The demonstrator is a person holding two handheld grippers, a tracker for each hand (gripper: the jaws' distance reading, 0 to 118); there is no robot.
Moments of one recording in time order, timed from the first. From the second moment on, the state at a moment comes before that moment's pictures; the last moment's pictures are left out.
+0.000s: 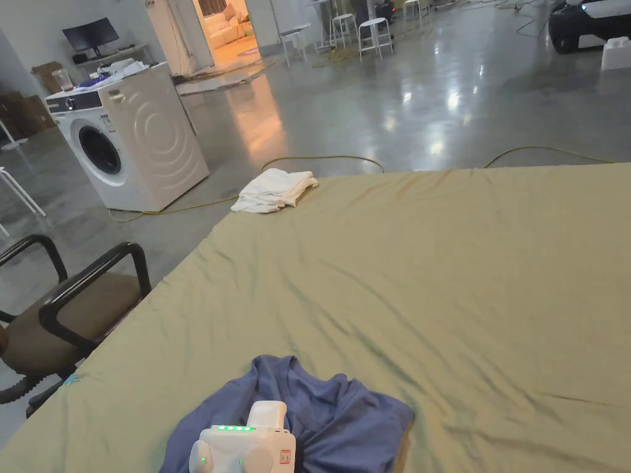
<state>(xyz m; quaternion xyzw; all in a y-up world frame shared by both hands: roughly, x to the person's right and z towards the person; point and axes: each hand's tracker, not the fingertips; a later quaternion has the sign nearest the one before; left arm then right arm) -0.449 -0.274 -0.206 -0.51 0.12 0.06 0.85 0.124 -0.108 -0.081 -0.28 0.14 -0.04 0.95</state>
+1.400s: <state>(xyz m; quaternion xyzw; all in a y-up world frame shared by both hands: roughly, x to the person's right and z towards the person) -0.063 -0.101 -0.159 -0.24 -0.36 0.07 0.90 0.228 -0.090 -0.010 -0.20 0.04 -0.09 0.97</state>
